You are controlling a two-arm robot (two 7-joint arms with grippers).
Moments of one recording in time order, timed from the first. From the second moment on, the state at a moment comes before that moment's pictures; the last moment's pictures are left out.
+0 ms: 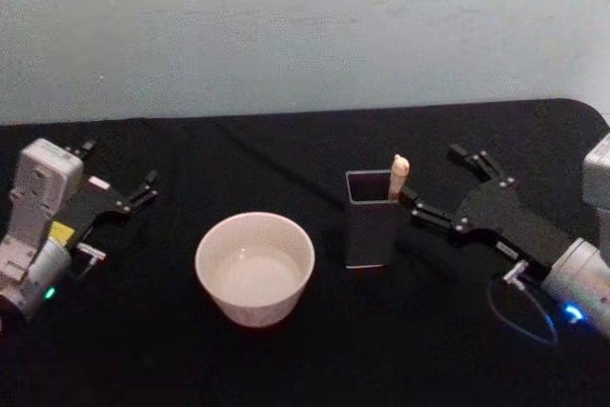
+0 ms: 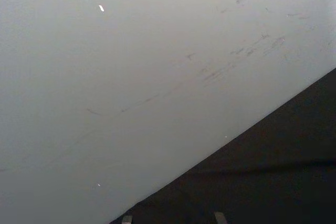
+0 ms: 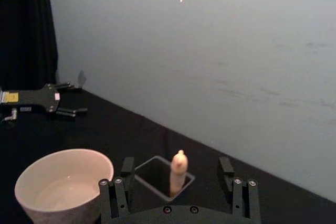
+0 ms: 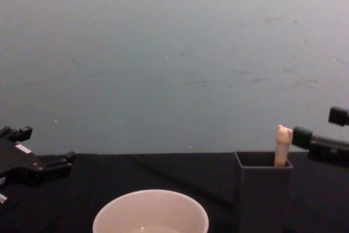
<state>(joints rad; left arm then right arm) -0.20 0.60 0.45 -1.41 -0.25 -0.12 0.03 0.02 0.59 -0.32 -1.67 0.47 -0.15 0.37</state>
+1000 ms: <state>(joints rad) -0.20 0.60 0.45 -1.41 -0.25 -0.12 0.03 0.13 0.43 -0.33 -1.54 0.38 -0.05 0.37</state>
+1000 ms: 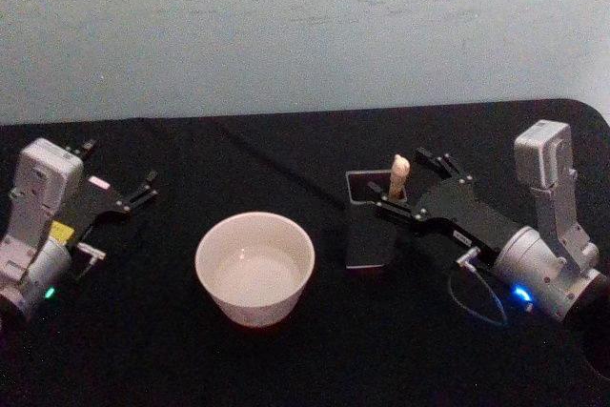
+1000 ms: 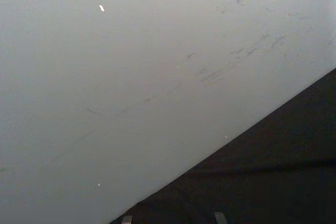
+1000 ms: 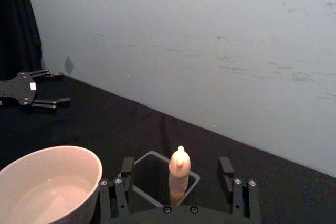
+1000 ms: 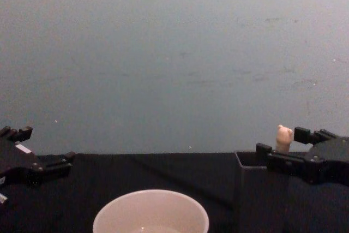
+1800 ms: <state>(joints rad) -0.20 0.60 0.45 -1.41 -0.25 -0.12 0.03 0.14 0.40 -0.32 -1.52 0.36 -0.03 0.38</state>
